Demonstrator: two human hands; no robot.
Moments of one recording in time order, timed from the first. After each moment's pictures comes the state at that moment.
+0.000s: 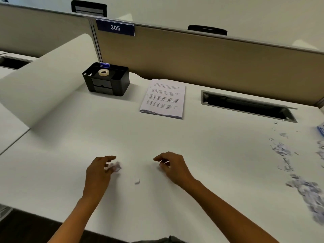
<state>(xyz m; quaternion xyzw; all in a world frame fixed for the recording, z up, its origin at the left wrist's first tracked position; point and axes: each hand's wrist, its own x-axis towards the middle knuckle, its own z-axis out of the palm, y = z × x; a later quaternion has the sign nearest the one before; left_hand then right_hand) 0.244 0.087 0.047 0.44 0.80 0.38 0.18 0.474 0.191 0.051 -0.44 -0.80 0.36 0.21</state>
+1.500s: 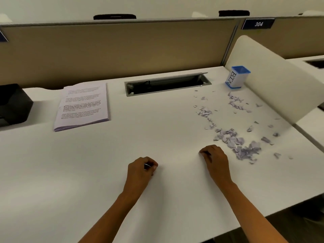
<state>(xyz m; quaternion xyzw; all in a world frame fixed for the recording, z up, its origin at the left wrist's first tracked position) 0.503 0.173 0.048 0.63 0.60 0.28 0.41 0.776 0.157 0.003 -0.70 -0.62 0.04 0.35</state>
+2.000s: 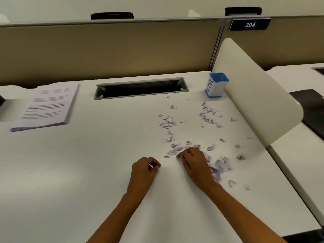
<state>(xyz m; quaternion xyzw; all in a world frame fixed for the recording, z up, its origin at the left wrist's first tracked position) 0.742 0.191 0.047 0.64 0.63 0.29 0.32 0.951 0.207 -0.001 -0.59 -0.76 0.07 0.27</state>
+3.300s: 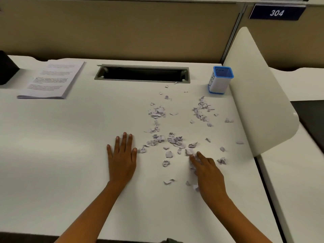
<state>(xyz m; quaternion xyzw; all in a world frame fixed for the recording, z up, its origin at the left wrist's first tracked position) 0.780 0.187 -0.006 0.63 0.77 0.10 0.03 1.057 0.166 0.033 -0.65 -0.75 0.11 0.06</state>
